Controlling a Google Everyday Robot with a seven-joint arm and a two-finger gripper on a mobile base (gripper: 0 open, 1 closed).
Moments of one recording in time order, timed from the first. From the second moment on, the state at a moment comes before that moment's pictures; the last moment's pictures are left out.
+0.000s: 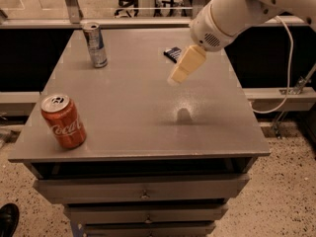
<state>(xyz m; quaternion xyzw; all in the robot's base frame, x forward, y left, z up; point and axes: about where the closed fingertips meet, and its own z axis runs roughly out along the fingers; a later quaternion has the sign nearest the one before) 0.607 -0.078 0.945 -0.56 0.75 0.06 0.34</state>
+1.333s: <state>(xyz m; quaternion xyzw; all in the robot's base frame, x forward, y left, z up) 0.757 0.106 0.940 -0.46 0.68 0.24 0.51</state>
